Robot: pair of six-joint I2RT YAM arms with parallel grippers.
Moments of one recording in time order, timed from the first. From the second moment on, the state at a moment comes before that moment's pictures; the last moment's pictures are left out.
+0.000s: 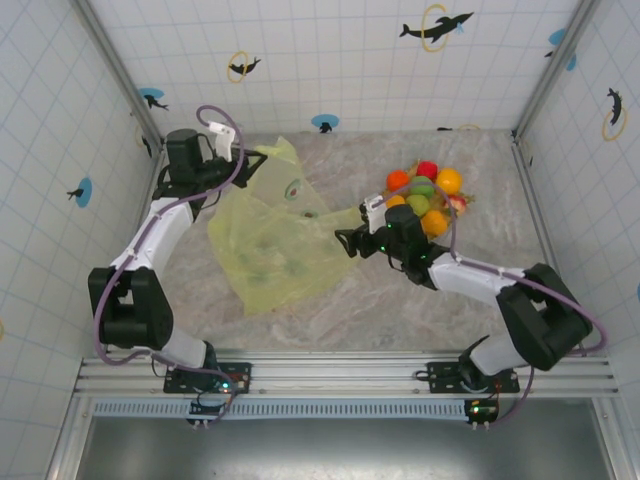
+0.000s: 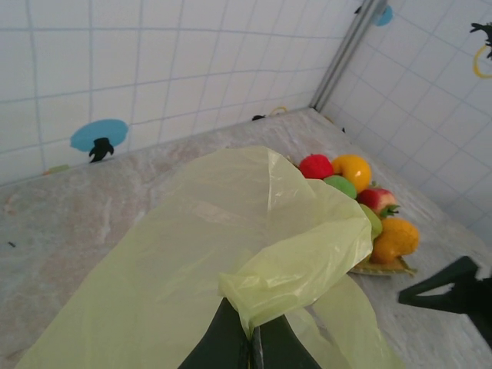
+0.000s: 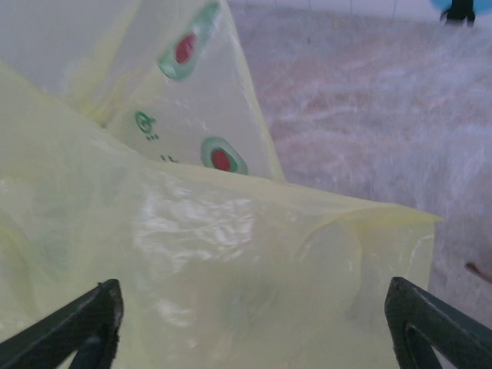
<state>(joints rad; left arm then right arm) -0.08 1.53 1.20 -0.08 0.82 -0.02 0.65 1.48 0.69 0.33 -0.17 0.15</state>
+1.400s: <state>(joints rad) -0.24 1.80 1.38 -0.03 0.42 -0.12 0.79 1.80 0.80 0.49 -0.76 0.34</state>
